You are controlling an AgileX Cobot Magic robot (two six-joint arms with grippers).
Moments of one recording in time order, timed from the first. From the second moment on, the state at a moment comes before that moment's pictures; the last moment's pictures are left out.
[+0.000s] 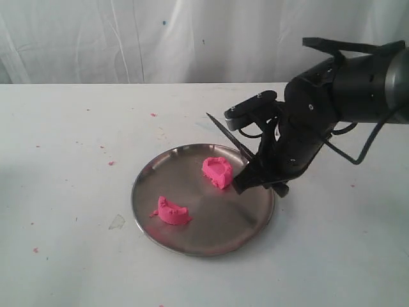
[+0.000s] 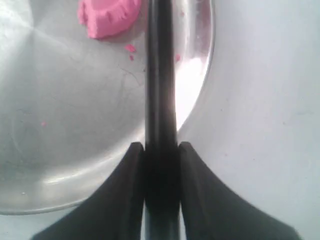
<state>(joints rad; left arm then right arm) 0.21 0.00 0.03 1.10 -0.22 -0.94 0.52 1.75 -1.11 -0.16 0.66 0.05</state>
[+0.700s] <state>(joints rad) 0.21 0.00 0.03 1.10 -0.22 -0.95 0.51 1.84 -1.10 -0.04 0.59 0.01</state>
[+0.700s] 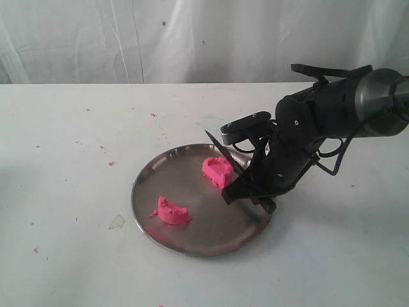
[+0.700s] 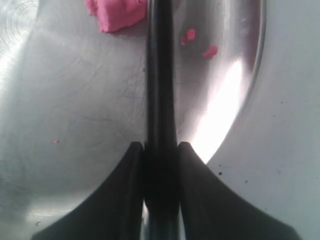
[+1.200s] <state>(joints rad) 0.21 0.00 0.03 1.13 -0.22 -1.00 0.51 1.83 -1.11 -0.06 0.59 0.01</state>
